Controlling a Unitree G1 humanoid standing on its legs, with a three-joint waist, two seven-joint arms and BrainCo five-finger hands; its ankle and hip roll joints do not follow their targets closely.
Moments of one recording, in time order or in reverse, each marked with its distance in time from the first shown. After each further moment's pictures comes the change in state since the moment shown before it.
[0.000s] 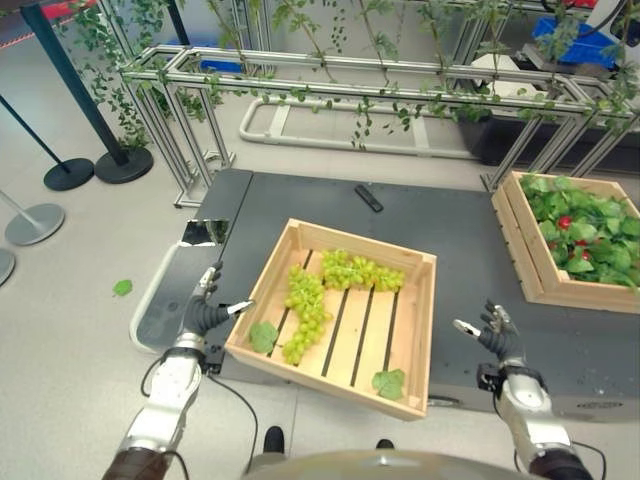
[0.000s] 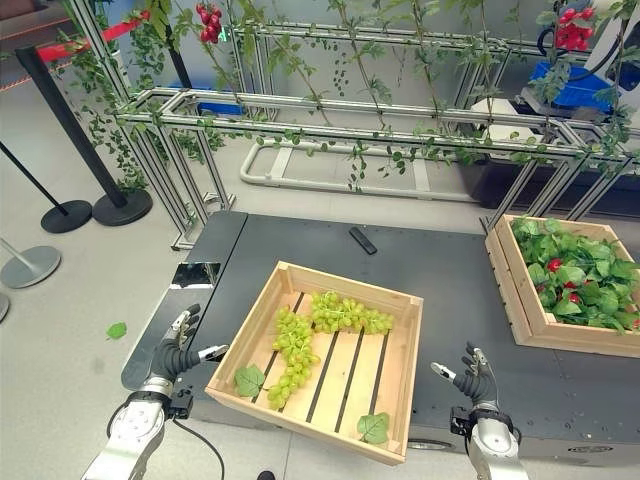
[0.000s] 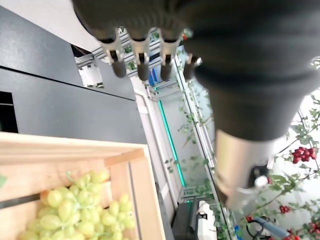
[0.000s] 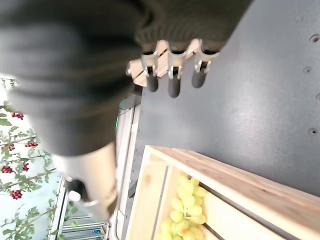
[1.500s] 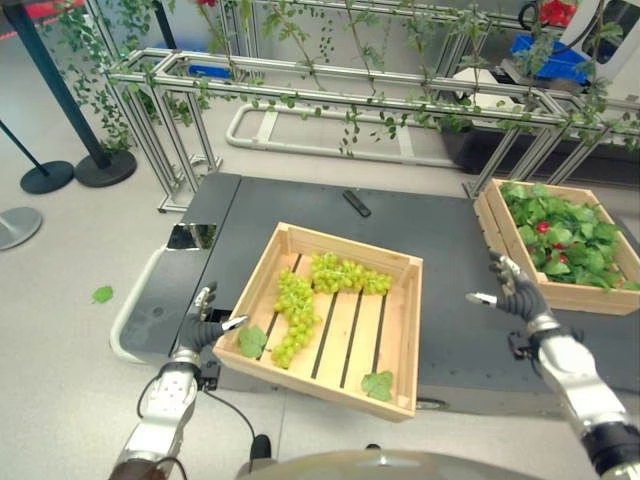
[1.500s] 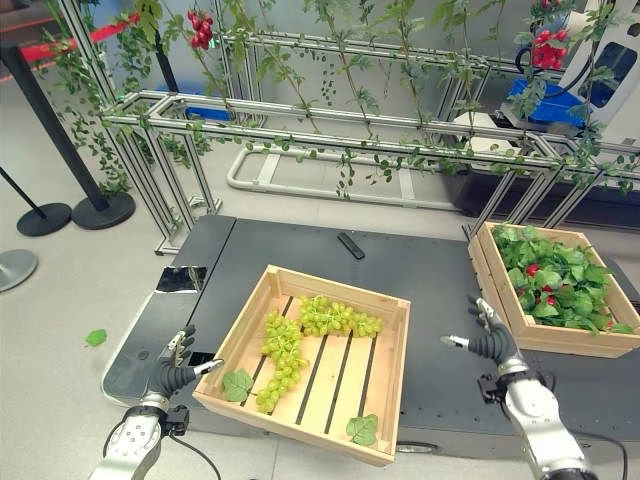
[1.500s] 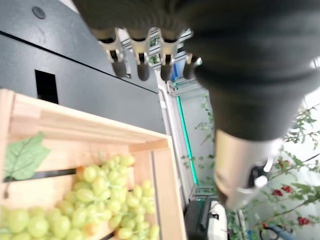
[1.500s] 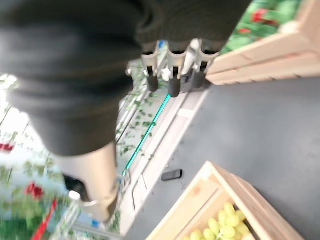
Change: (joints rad) left arm 0.031 0.027 0.006 0.094 -0.048 0.018 -0.013; right arm -0.142 -0.394 0.155 -0.221 -0.107 0.023 0.175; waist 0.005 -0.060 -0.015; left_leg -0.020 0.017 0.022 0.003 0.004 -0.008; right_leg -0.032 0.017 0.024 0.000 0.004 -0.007
